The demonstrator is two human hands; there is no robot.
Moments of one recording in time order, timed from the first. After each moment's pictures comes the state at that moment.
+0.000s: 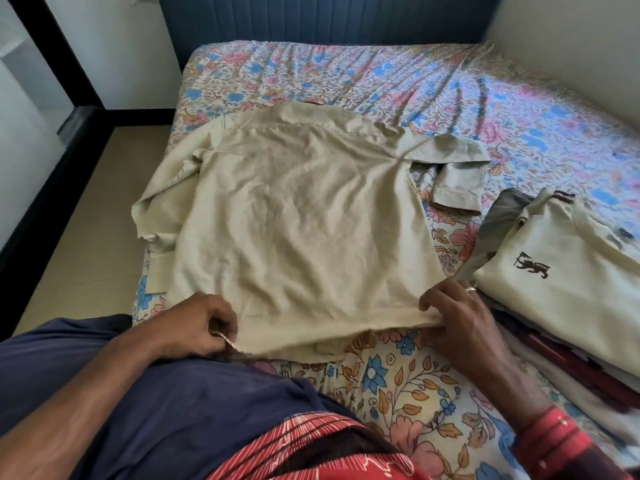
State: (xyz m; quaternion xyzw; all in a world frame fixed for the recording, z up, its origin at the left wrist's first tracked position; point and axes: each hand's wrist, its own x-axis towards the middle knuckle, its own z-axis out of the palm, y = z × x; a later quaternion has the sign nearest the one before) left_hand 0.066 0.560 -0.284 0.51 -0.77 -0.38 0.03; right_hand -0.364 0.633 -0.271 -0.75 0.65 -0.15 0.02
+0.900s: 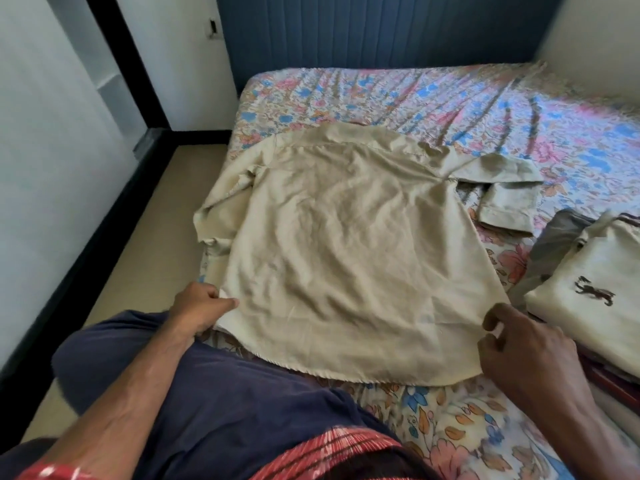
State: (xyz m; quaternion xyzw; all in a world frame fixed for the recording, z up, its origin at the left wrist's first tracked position) left_hand 0.100 0.558 -0.304 0.80 -0.45 -0.33 0.21; right_hand -0.341 0.662 -0.223 -0.61 0.78 -0.10 0.09
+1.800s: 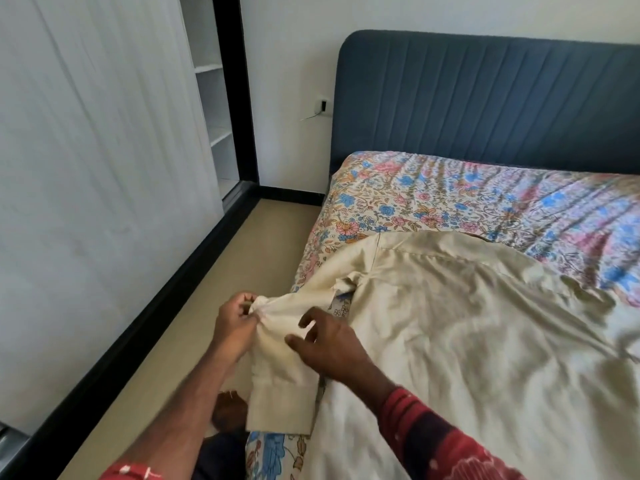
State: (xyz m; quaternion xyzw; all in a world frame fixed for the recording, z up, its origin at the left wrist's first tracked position) left_hand 0.241 0.381 -0.282 0.74 -0.35 -0.30 0.49; right_hand 0.051 0.361 -0.246 -0.78 0.51 -0.14 0.33
